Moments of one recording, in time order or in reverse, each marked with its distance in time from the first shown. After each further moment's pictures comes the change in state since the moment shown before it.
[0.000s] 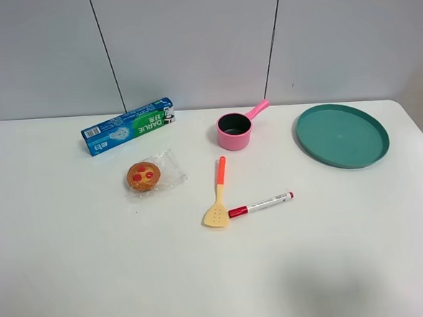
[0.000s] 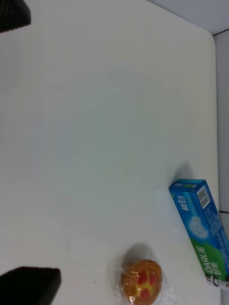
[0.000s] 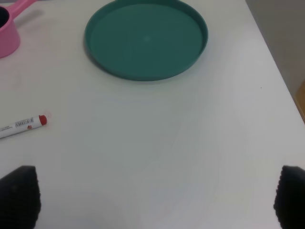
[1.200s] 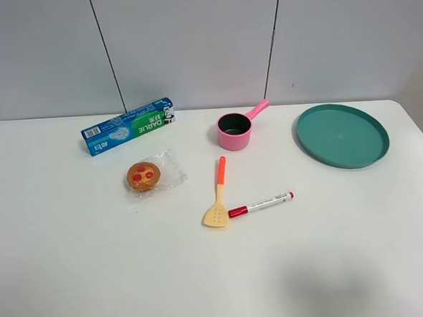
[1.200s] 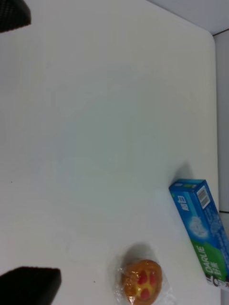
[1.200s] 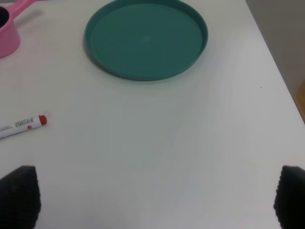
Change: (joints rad) left arm 0.000 0.000 0.000 0.000 0.000 0.000; right arm 0.000 0.000 0.000 0.000 0.000 0.000
